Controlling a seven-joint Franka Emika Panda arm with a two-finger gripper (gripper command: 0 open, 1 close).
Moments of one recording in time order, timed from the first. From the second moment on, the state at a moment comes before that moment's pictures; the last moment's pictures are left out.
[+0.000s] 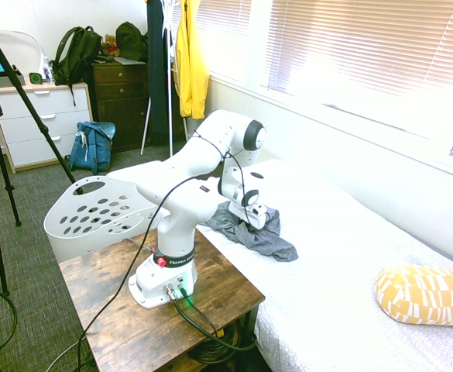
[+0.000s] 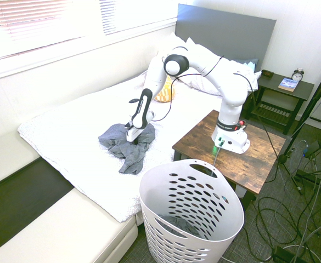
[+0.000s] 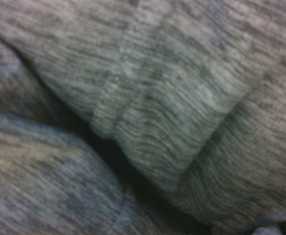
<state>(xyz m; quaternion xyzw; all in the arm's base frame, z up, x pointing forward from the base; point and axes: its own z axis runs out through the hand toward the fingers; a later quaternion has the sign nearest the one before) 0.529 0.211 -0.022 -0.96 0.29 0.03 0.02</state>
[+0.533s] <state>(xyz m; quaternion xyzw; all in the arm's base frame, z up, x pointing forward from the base) 0.532 0.223 0.017 -0.96 0.28 0.01 0.03</state>
